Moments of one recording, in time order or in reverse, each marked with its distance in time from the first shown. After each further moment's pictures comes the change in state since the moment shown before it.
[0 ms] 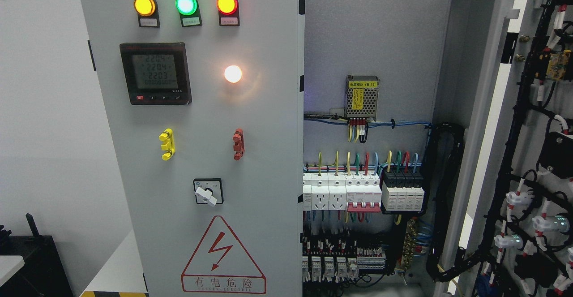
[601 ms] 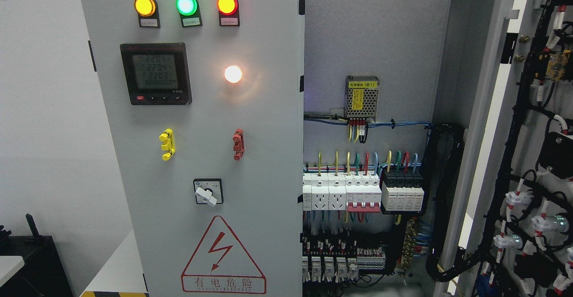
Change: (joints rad) left arm 0.267 0.022 0.002 0.135 -0.088 -0.151 0.000; right arm 0.000 0.000 0.000 0.000 0.000 0.000 0.001
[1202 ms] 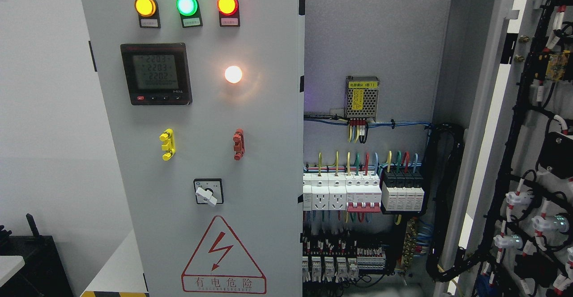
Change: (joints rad) left arm 0.156 -0.109 0.004 0.271 -0.062 -0.094 0.001; right arm 0.000 0.000 0.000 0.000 0.000 0.000 0.000
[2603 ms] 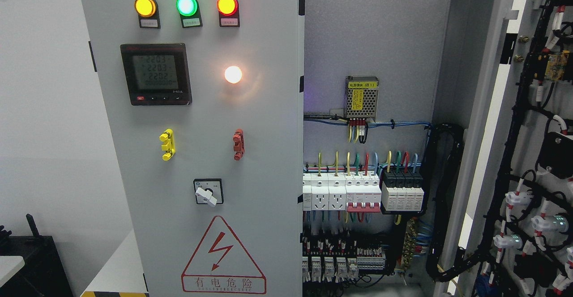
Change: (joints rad) left arm 0.121 -0.467 0.221 0.763 -0.192 -0.088 -0.057; right arm -0.001 0.000 0.000 0.000 0.000 0.000 0.000
